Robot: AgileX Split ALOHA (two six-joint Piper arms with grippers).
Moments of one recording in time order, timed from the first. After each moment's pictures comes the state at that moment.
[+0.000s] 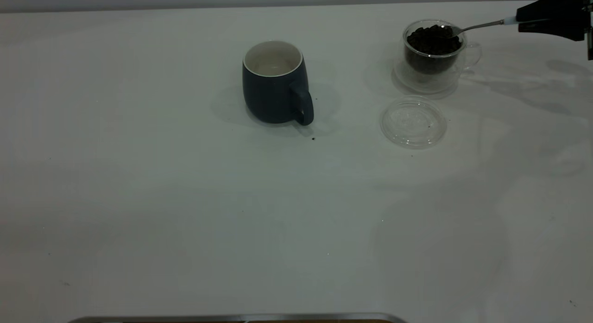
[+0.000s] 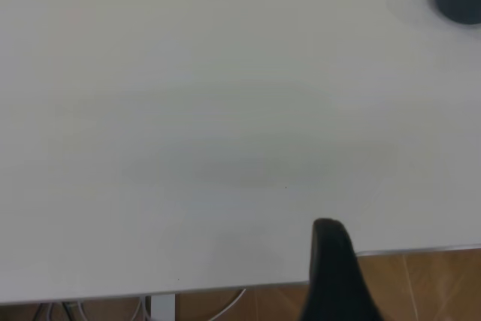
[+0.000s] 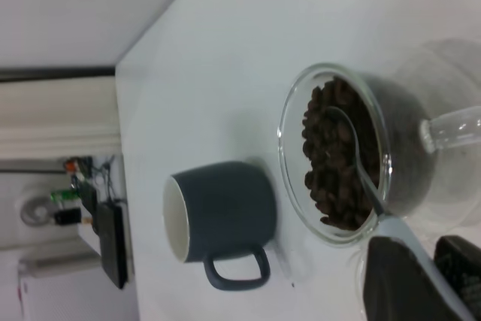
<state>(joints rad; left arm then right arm) 0.01 -0.02 -0.49 -0.06 1.14 0.06 -0.37 2.56 -1.62 1.32 1.16 -0.91</state>
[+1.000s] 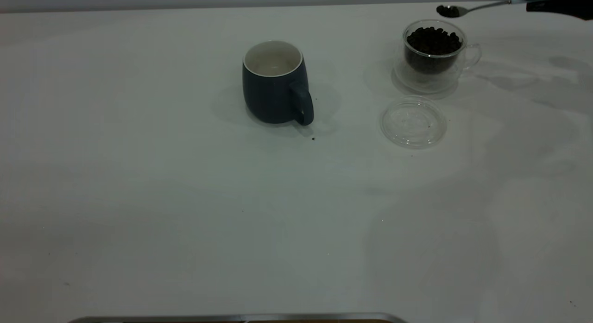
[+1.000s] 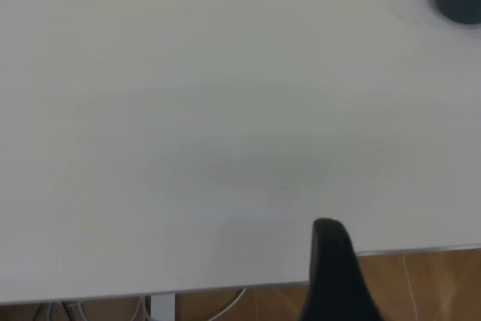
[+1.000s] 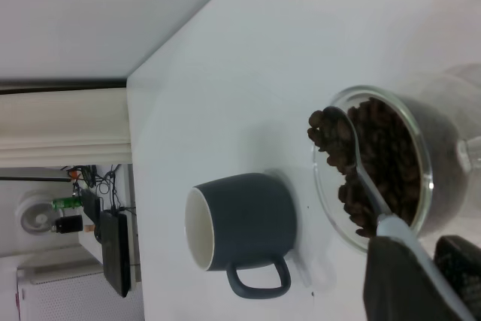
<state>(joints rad) 0.01 -0.02 -0.49 -0.06 1.14 0.06 -0.37 2.50 -1.62 1.32 1.16 -0.88</state>
